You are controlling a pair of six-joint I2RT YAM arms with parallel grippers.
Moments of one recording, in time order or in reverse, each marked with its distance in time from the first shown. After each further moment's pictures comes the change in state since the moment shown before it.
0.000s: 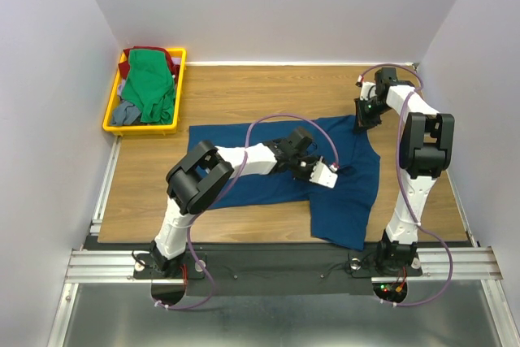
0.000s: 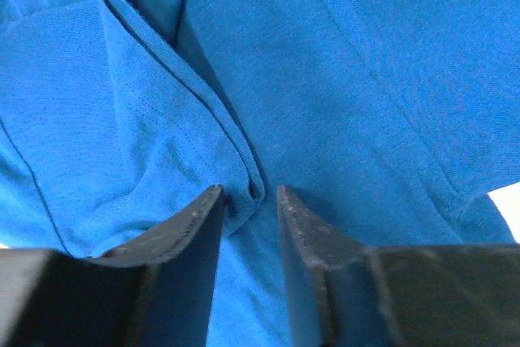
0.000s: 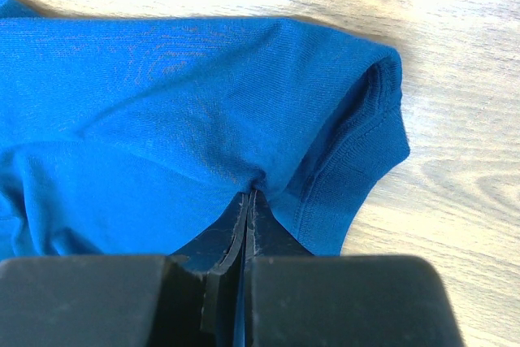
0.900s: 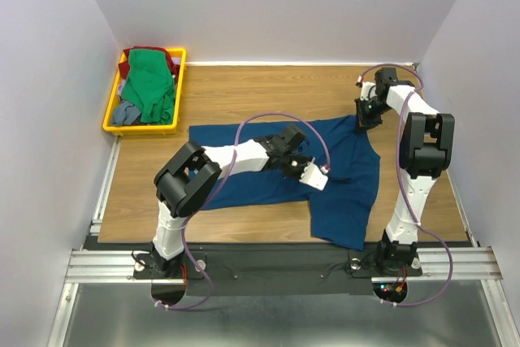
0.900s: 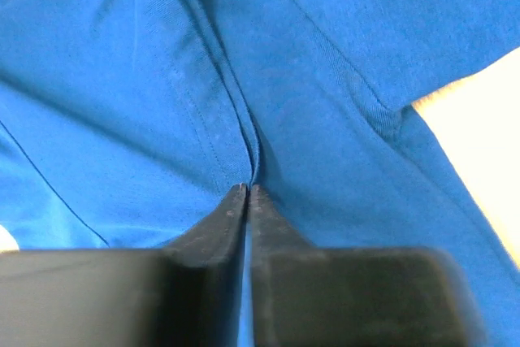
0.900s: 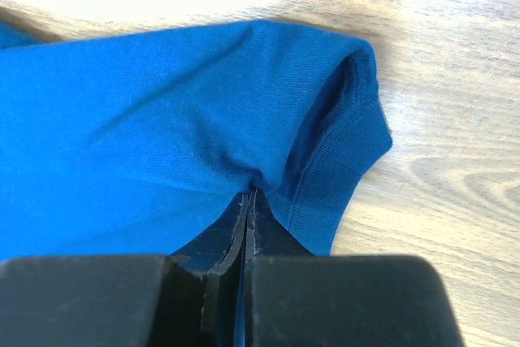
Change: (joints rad) left arm 0.035 -0.089 -0.035 -0.151 0.048 0.119; right arm -0.001 0.000 0.000 0.000 0.021 -0.016
